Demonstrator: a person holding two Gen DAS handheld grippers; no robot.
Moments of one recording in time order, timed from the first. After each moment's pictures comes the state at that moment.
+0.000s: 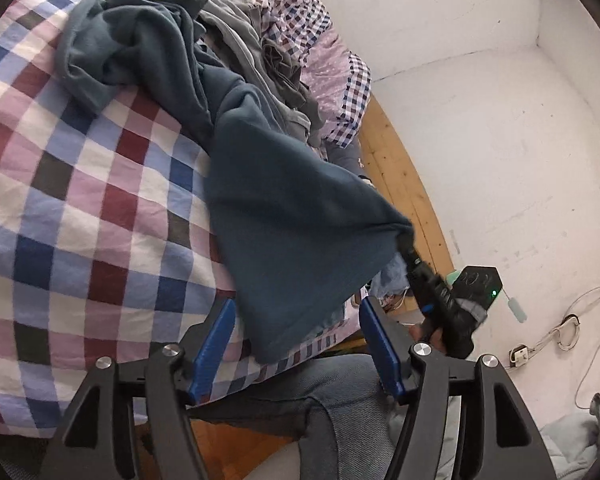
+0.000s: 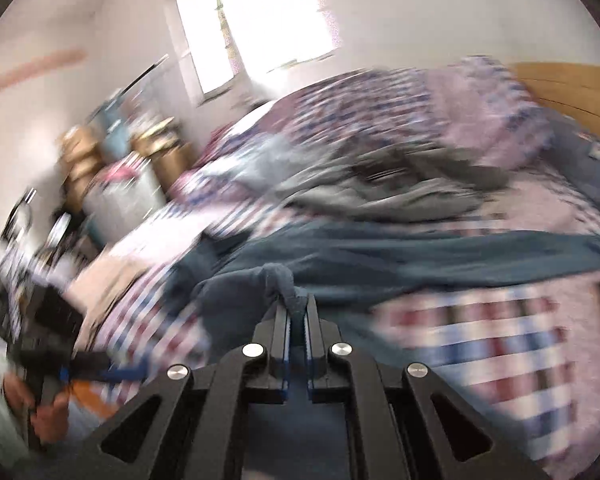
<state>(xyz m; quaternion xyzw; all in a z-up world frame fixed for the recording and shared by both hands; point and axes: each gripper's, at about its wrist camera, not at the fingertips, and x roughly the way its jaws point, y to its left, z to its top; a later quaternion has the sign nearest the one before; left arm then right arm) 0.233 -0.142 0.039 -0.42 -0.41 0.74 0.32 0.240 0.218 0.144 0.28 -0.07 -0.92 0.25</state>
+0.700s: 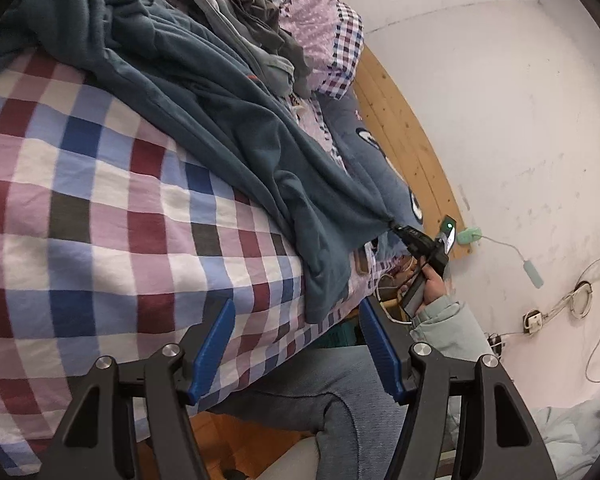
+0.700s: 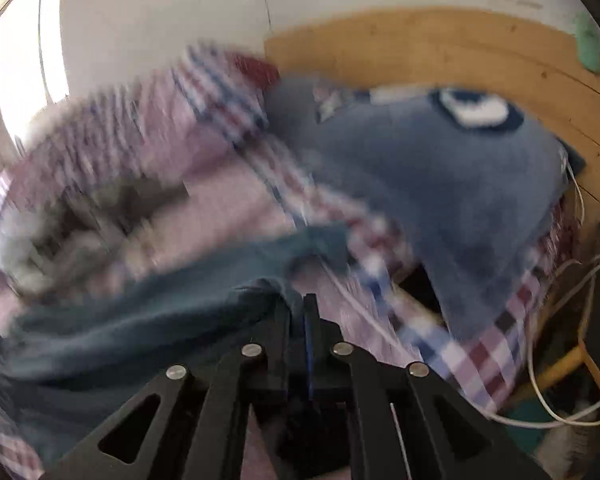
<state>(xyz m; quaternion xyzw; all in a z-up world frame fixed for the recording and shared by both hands) 0.206 -0.069 0.033 -0.47 -0.35 0.72 0.37 0.130 0.517 0.132 0.35 -0.10 -0.92 -0.13</state>
